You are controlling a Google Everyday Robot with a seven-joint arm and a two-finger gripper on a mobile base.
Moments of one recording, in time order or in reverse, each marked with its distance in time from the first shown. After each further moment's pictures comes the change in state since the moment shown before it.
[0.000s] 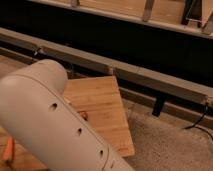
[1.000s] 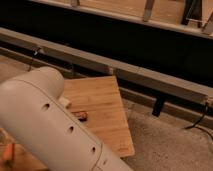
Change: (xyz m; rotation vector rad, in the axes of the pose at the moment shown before) arm 0.019 0.003 0.053 -0.003 0.089 -0.081
